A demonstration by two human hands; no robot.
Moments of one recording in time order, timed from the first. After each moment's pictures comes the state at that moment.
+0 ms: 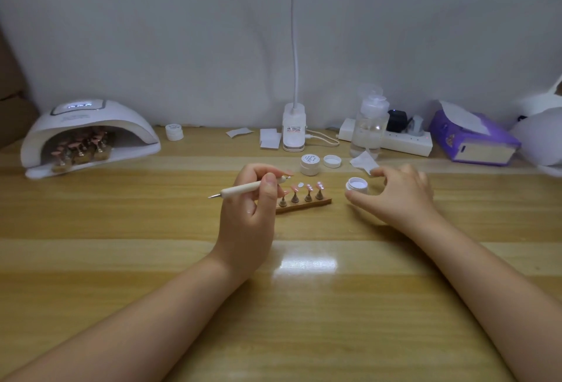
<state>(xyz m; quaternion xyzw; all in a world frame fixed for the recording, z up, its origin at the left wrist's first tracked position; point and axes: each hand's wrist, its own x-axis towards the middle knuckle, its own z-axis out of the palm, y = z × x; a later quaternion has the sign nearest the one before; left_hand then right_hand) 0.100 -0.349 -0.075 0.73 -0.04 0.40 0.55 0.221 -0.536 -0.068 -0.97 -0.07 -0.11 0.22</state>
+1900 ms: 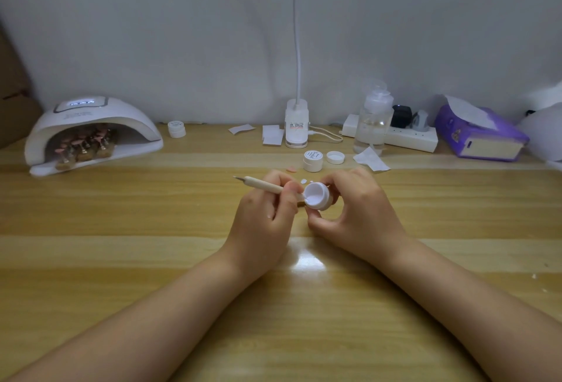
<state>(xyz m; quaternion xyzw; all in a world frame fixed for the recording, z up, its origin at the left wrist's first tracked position) 0.094 -0.356 -0.072 0.81 -0.05 0.34 0.47 0.161 -0.497 -0.067 -0.83 -0.39 -0.25 0.31</state>
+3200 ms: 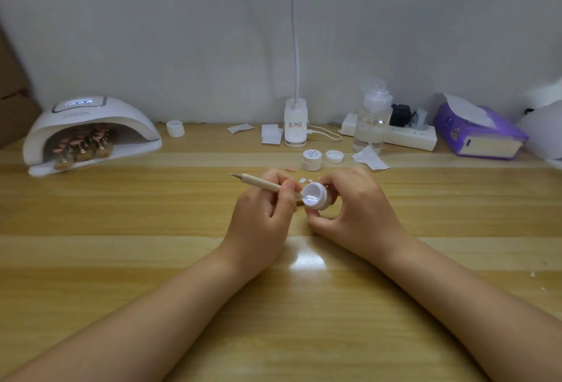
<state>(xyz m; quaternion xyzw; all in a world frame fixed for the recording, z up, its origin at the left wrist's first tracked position) 0.094 -0.356 -0.071 0.81 -0.03 0.33 0.49 0.163 -0.497 -0.070 -0.83 -0.39 -0.25 0.31</state>
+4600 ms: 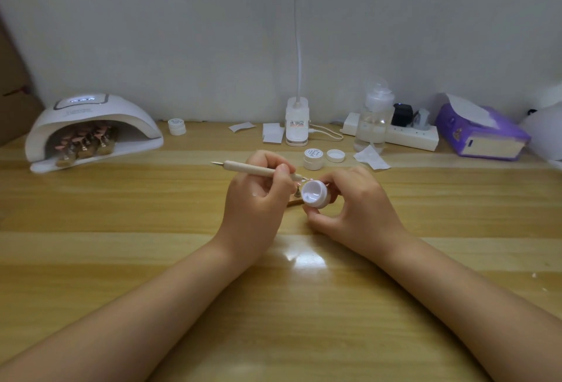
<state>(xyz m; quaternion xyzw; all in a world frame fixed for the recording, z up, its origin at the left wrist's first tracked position) 0.096 -0.356 -0.057 0.74 -0.01 0.34 0.57 0.165 -0.497 -0.070 -0.83 -0.39 -0.24 0.32</state>
